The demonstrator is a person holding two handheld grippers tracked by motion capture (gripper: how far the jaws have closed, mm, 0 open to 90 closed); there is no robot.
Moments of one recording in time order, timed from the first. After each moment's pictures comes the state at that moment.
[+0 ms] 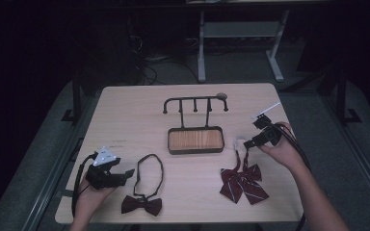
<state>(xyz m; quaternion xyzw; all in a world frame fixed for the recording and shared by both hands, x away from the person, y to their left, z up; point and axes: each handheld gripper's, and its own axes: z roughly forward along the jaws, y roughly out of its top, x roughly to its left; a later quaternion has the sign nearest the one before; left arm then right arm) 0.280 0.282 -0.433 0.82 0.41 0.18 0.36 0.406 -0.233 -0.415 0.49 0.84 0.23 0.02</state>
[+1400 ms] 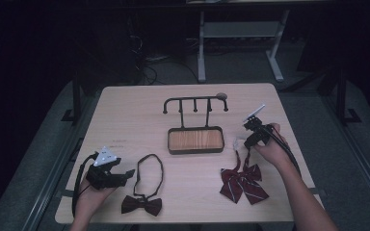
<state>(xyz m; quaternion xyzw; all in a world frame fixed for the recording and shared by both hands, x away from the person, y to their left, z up) 0.280 0.281 -0.433 0.82 0.40 0.18 0.36 0.424 -0.211 -0.441 0.51 0.85 0.13 0.07</state>
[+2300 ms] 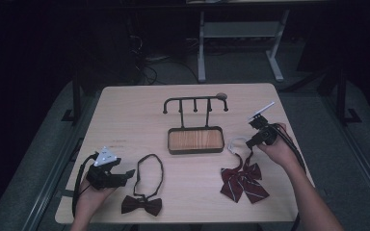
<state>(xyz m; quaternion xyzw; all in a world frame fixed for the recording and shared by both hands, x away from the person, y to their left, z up) 0.280 0.280 -0.434 0.82 0.40 0.18 0.35 0.410 -0.223 -0.417 0.51 0.84 0.19 0.01</state>
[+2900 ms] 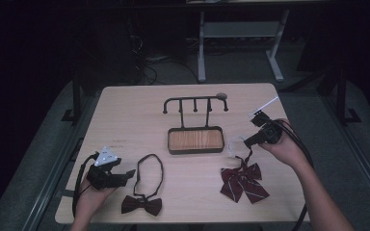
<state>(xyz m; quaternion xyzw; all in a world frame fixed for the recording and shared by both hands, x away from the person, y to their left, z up) 0.280 0.280 -0.434 0.83 0.40 0.18 0.35 0.388 -0.215 -0.373 0.44 0.87 0.23 0.00</state>
